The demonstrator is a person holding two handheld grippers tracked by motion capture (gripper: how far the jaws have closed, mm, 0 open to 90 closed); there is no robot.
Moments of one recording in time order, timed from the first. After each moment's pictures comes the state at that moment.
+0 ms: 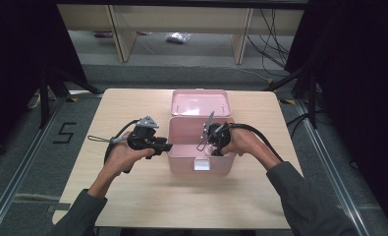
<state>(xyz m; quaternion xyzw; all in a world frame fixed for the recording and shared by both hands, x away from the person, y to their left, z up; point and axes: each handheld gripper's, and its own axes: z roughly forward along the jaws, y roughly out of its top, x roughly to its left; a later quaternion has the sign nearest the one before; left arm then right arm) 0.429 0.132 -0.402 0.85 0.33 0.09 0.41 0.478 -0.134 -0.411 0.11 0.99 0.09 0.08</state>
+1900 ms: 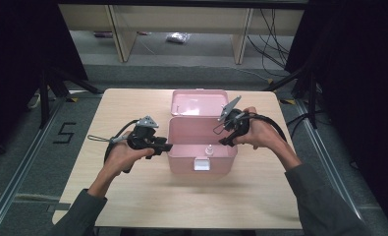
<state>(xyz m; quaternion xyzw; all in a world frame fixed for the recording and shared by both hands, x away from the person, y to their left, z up) 0.430 0.133 -0.402 0.85 0.33 0.08 0.41 0.477 -0.179 -0.364 0.17 0.96 0.20 0.11</state>
